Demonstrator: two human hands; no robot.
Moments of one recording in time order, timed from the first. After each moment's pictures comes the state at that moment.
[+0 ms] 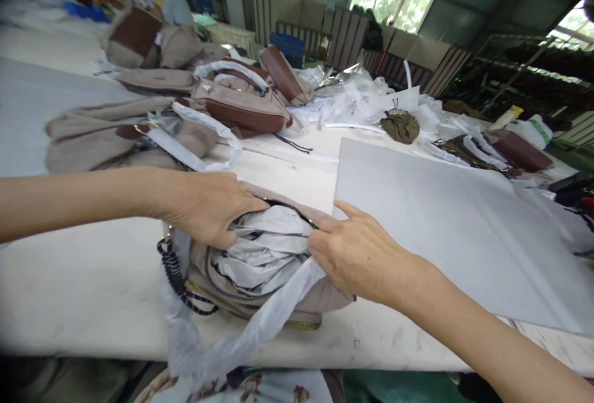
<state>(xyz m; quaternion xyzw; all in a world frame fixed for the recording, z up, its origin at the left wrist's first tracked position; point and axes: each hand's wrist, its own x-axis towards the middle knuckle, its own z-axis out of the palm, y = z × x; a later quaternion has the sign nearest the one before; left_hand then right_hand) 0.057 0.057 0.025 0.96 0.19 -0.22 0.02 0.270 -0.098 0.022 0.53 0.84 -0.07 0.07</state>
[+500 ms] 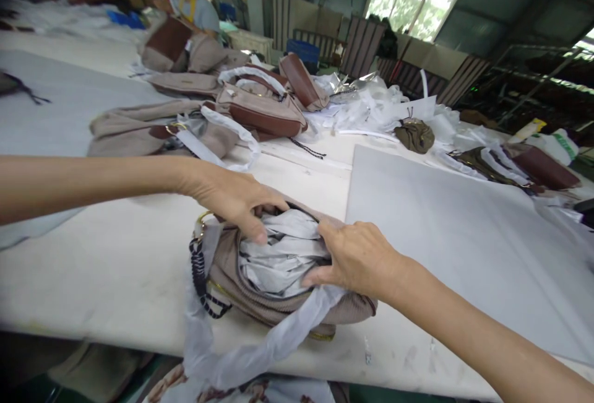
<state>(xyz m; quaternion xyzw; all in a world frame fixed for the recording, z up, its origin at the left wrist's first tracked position) 0.055 0.066 0.031 0.92 0.21 -0.25 0.20 0.251 -0.073 0.000 0.60 0.78 -0.05 0.17</state>
